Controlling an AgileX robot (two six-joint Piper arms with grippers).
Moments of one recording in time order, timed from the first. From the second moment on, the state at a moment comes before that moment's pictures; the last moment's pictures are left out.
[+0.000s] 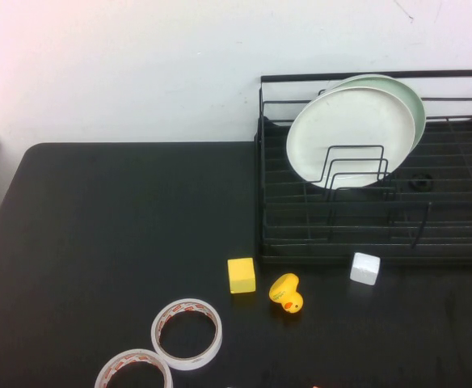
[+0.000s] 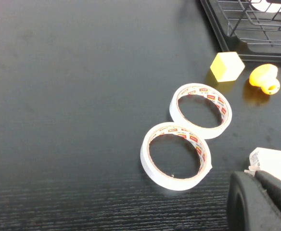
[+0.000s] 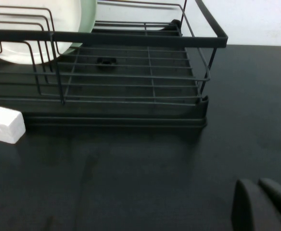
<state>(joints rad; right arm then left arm) -0.03 -0.01 0.02 -0.14 0.39 0.09 -0.26 0.06 -0.50 -0.07 1.04 -0.21</state>
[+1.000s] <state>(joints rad) -0.03 -0.01 0.02 -0.14 0.39 0.09 0.06 0.02 0.02 -0.06 0.22 -0.21</state>
